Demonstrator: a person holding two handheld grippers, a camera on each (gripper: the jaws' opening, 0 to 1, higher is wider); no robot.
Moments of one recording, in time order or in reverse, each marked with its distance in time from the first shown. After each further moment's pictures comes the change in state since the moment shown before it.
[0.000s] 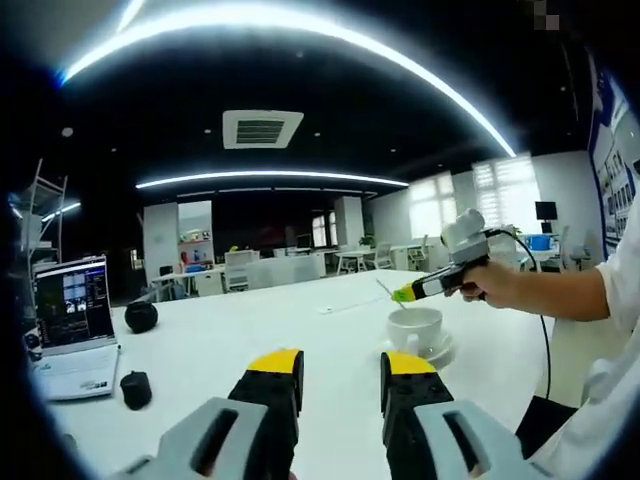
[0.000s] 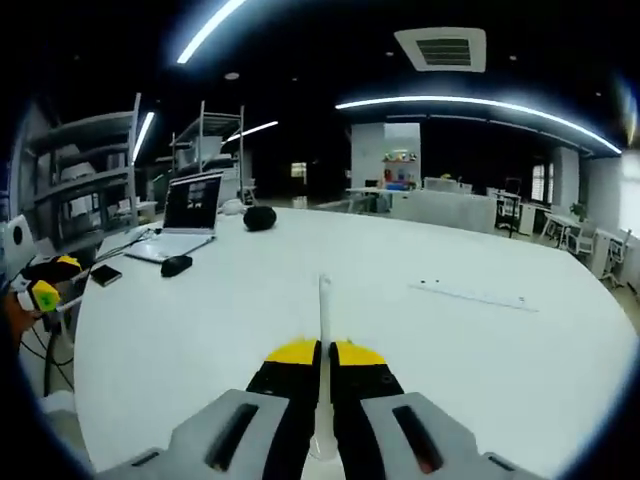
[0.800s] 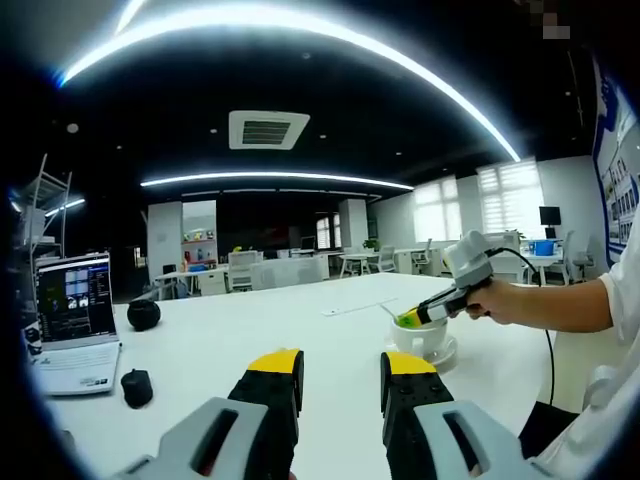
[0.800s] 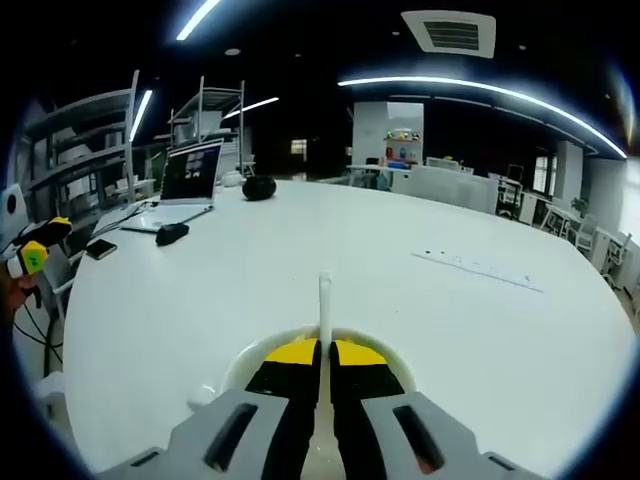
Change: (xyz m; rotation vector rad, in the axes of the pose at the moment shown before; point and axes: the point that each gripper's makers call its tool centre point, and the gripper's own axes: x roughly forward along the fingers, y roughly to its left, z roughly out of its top) left arm 0.003 0.007 0.001 -0.020 -0.010 0.015; right arm 0.011 0.002 -0.035 -0.029 0.104 0.000
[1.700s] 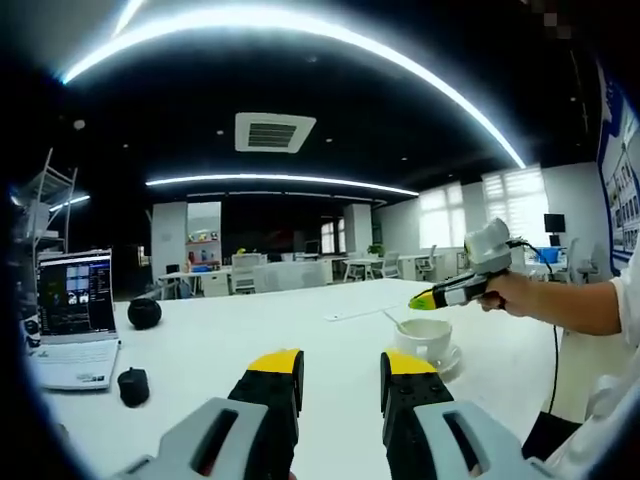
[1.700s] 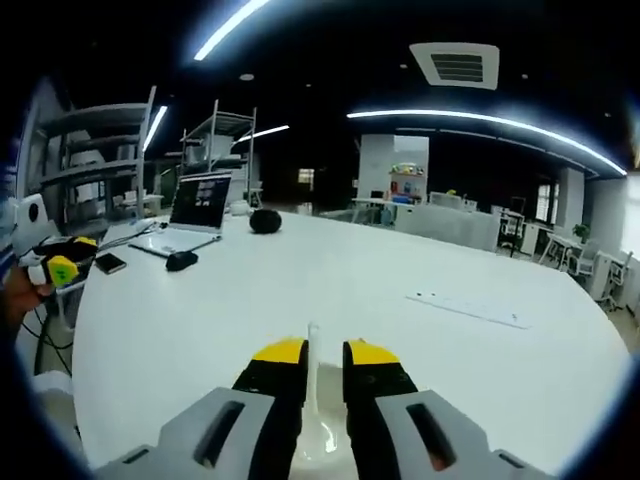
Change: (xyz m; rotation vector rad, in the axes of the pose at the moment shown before) left arm 0.009 0.002 0.004 -0.024 -0.028 0.024; right arm -0.038 -0.013 0.046 -0.040 -0.161 0.008
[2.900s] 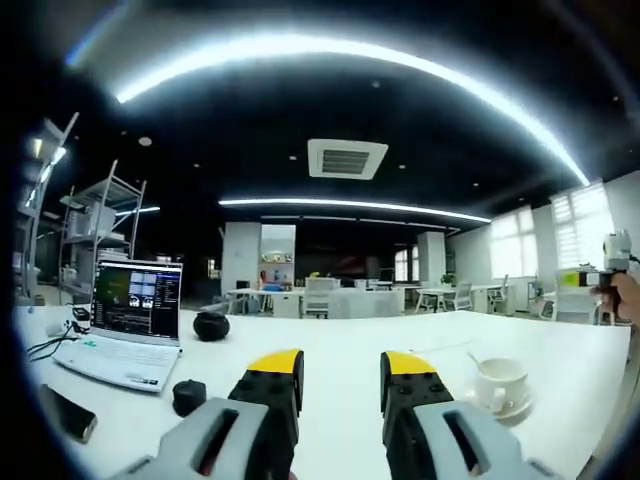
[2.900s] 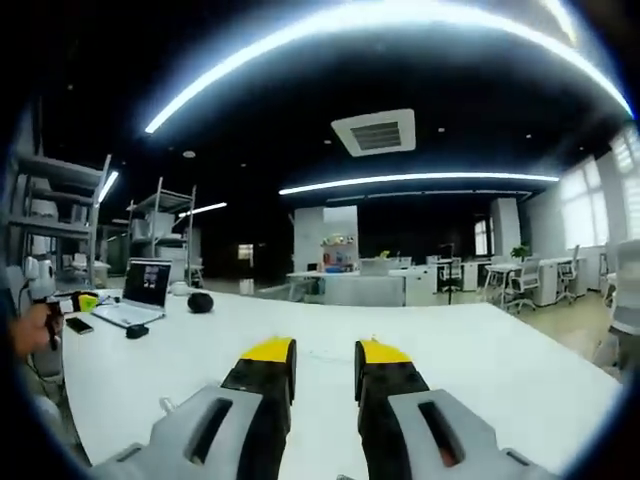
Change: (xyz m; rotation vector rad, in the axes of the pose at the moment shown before) left arm 0.003 0.069 0.025 -0.047 -0.123 0.344; right arm -0.182 -0.130 0.027 0.093 -0.327 -0.283
